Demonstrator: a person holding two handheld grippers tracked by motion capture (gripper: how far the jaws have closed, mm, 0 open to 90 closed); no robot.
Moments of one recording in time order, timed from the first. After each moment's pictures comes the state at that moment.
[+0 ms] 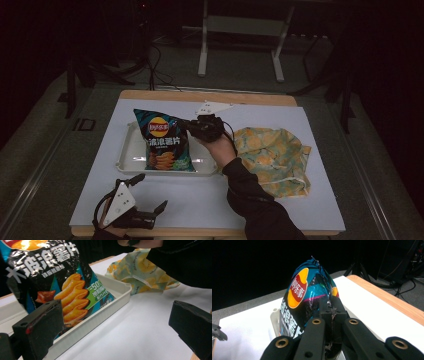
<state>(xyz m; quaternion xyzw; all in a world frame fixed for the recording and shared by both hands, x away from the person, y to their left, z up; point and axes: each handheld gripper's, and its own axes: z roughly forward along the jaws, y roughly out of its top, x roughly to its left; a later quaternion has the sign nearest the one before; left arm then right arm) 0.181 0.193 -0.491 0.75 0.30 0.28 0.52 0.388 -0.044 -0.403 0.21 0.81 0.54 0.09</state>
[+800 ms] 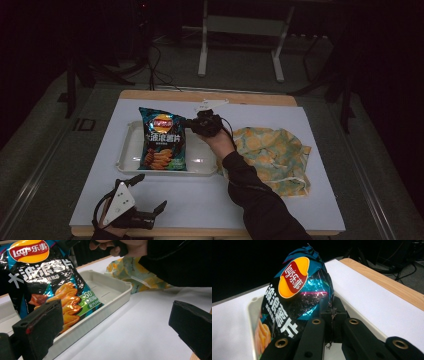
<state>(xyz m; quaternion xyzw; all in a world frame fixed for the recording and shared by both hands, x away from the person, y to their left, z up) 0.181 0.194 -0.492 0.75 0.30 0.27 0.52 0.428 -0.040 -0.435 0.24 0.83 0.50 0.08</state>
